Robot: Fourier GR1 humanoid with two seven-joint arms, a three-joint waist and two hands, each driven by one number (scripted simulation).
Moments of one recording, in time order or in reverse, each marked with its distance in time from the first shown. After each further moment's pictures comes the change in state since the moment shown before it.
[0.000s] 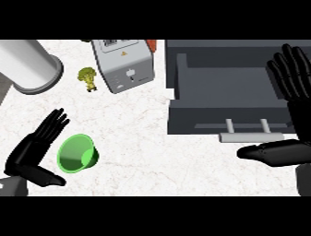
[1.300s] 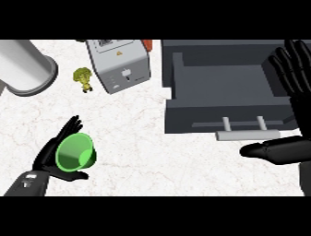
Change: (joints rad) left arm -0.268 -0.015 -0.054 0.687 -0.220 0.222 -0.448; right arm -0.036 -0.009 -0.016 -0.004 -0.025 0.017 0.038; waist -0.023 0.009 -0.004
